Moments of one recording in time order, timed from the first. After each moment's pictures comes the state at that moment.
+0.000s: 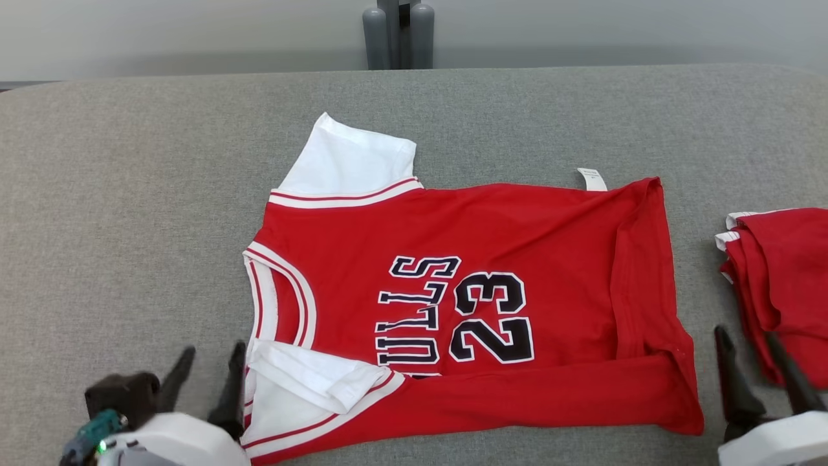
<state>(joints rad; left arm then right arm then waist) 0.09 0.33 -0.27 -0.09 -0.60 0.26 0.10 0.10 -0.07 -0.14 0.02 0.34 0.13 0.04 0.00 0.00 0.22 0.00</state>
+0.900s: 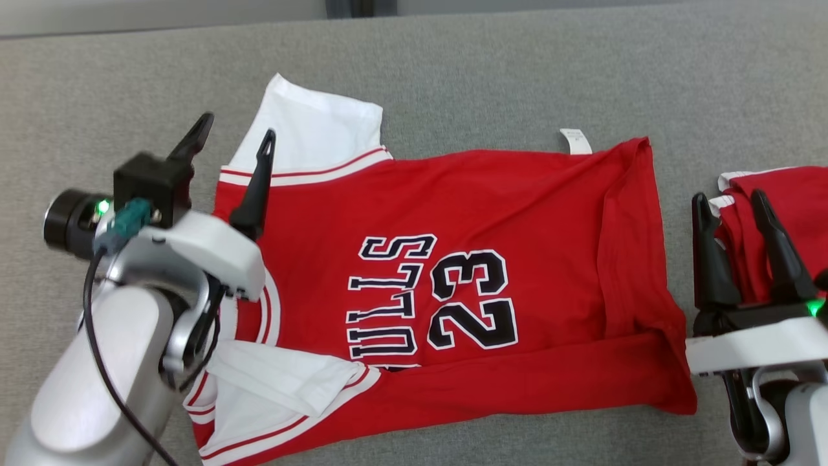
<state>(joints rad) -0.48 0.37 -0.40 0.04 -0.38 0.15 0.10 -0.16 -0.05 -0.05 -0.06 0.22 0.13 -0.10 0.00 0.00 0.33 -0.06</state>
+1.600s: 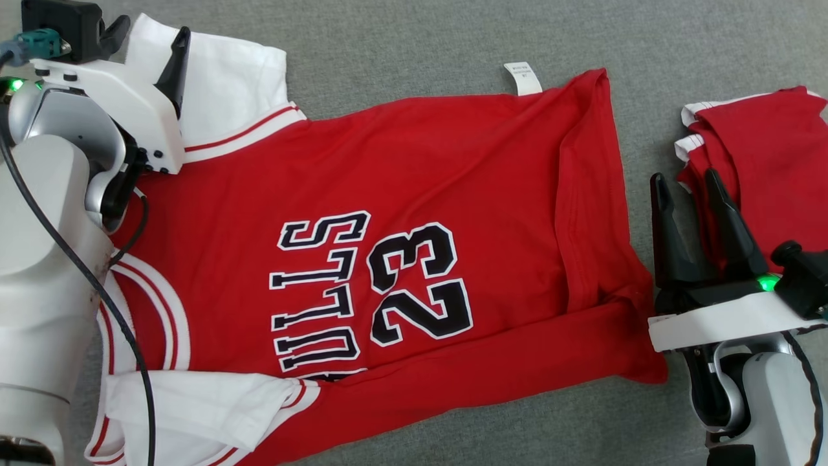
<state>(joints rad) -0.97 0.33 -0.41 0.74 -0.45 -0.06 0.10 -0.28 -0.05 0.04 0.10 0.29 0.13 -0.18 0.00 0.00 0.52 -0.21</state>
